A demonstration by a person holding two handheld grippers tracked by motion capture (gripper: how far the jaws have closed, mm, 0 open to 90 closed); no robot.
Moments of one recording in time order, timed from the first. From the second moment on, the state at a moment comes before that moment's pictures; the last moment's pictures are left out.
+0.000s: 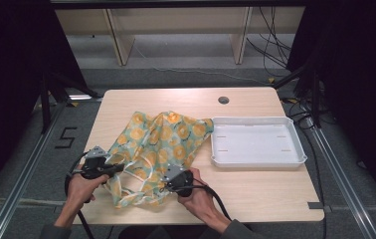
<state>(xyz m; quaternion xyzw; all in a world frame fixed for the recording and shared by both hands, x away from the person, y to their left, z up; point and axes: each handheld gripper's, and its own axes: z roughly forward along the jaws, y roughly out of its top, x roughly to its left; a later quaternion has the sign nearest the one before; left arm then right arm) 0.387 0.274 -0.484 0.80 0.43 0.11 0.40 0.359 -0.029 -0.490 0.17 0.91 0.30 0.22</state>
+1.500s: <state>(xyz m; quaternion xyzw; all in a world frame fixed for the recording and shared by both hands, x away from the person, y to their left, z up) 0.337 0.225 -0.499 0.85 0.38 0.11 0.34 0.380 -0.150 -0.465 0.23 0.89 0.32 0.23</state>
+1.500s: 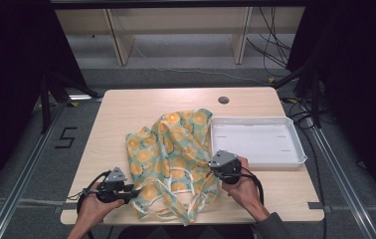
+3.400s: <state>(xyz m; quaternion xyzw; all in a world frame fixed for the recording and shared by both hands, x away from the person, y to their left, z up) 0.364 0.203 -0.460 0.87 0.27 0.11 0.39 0.447 -0.093 -0.435 0.20 0.87 0.42 0.18</state>
